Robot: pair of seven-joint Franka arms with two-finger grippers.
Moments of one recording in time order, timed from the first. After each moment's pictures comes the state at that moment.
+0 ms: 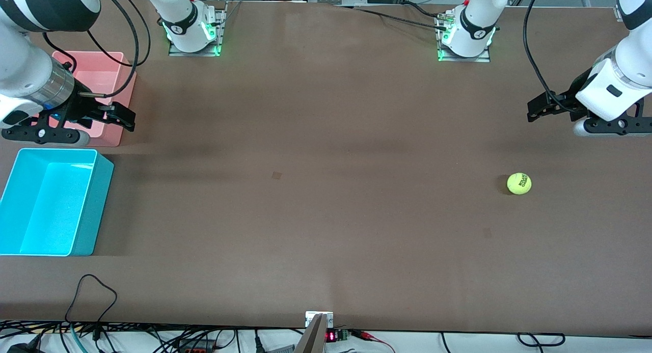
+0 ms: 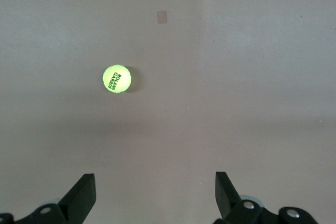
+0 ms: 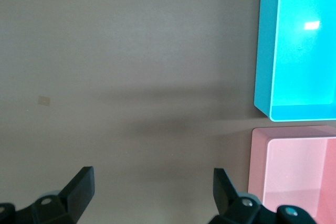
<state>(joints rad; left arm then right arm) 0.05 -0.01 -0.10 -1.70 0.00 1.61 -0.08 0.15 0.07 -0.02 -1.64 -0.04 1.65 0.17</state>
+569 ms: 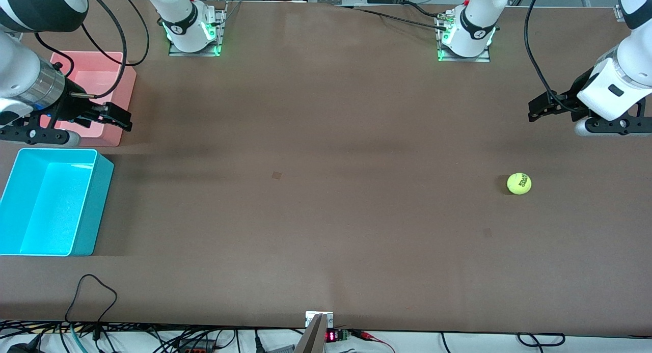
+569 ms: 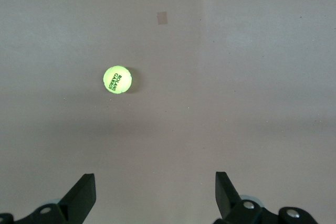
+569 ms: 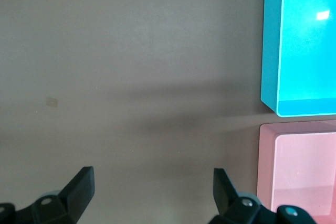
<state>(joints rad) 0.05 -0.01 -0.10 -1.70 0.00 1.61 -0.08 0.12 0.07 -0.02 -1.64 0.00 1.64 0.17</state>
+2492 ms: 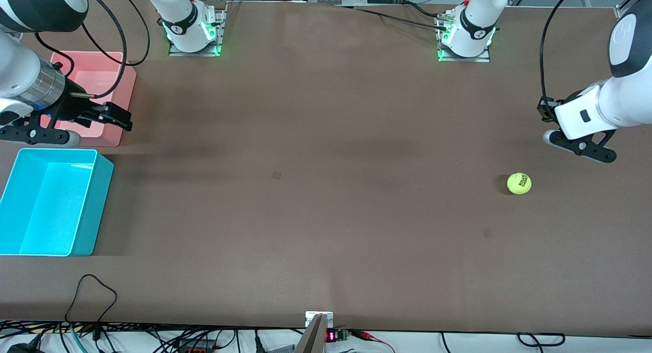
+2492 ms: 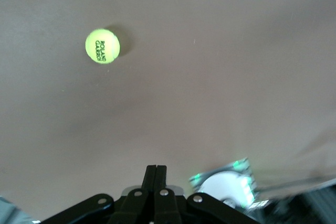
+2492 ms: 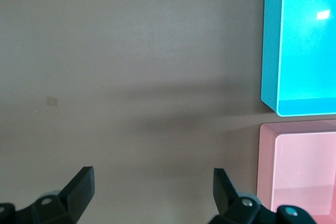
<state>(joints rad) 0.05 0.17 -0.09 -1.59 0.12 1.36 0.42 0.12 0.07 -0.02 -1.64 0.00 1.64 0.17</state>
